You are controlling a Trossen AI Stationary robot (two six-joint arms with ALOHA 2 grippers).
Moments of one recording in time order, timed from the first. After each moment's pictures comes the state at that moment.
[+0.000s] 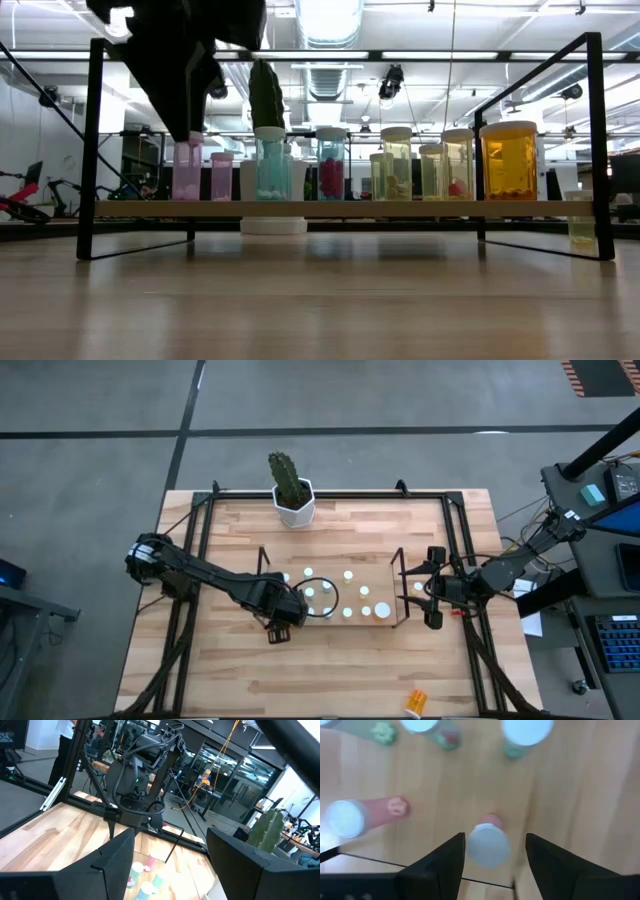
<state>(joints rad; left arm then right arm) -0.32 1.68 1.34 -1.04 -0.16 -0.47 0.58 0.74 0.52 0.27 0.58 -0.45</state>
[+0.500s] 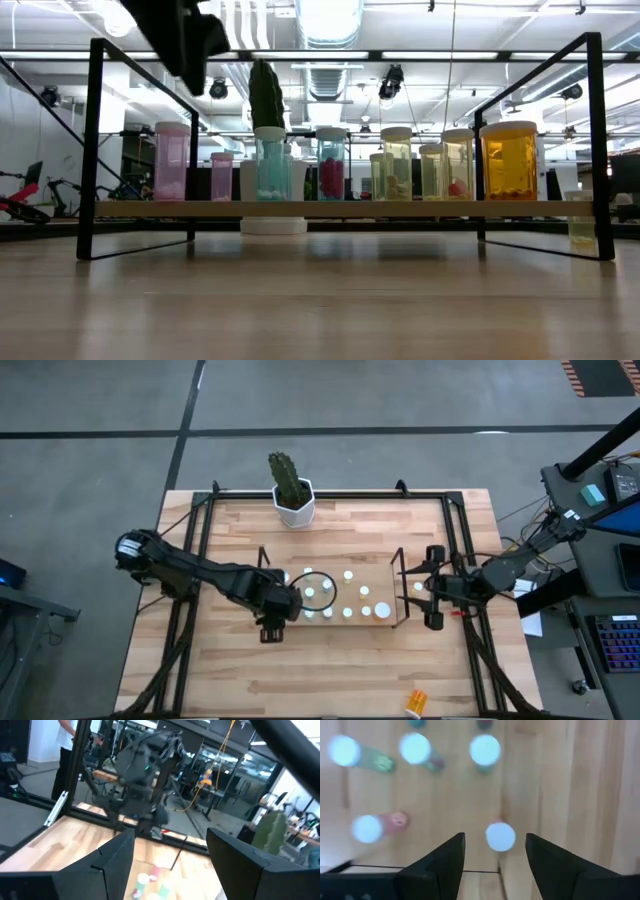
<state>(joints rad) -0.32 1.60 1.43 -1.09 -0.09 -0.35 0.58 0.78 0.58 0.26 0.58 -0.39</state>
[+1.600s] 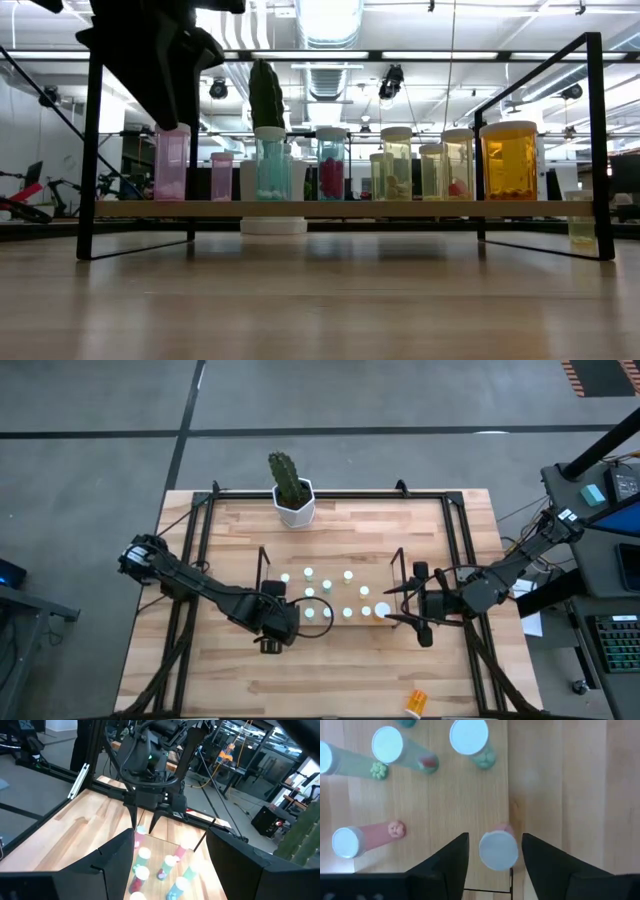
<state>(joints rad) -0.43 1.64 1.30 -0.96 -0.28 -0.36 0.63 0.98 0.71 0.11 0.58 -0.27</state>
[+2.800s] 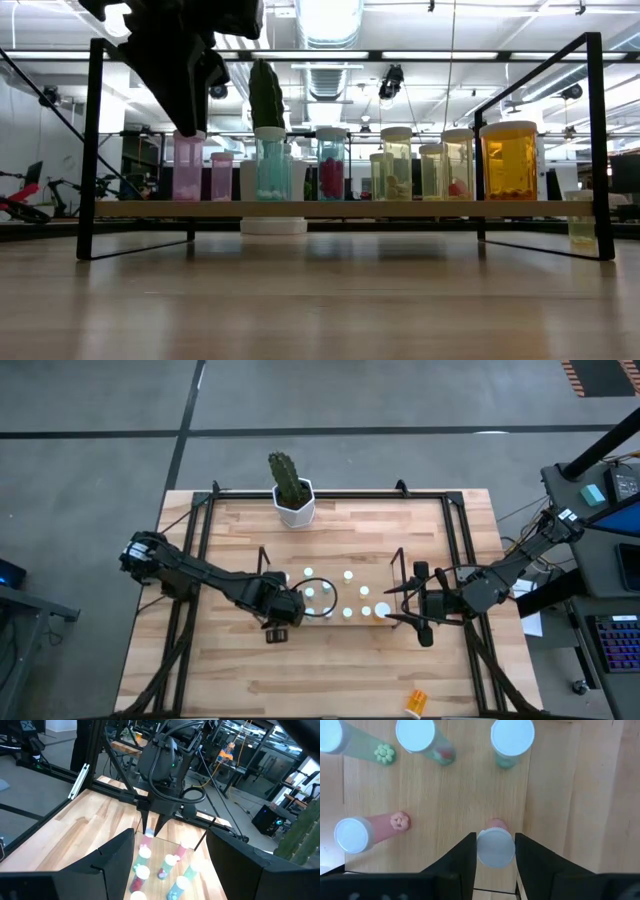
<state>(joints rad) -0.32 1.64 1.30 -0.97 -0.16 -0.39 0.63 0.97 0.71 0.11 0.58 -0.26</state>
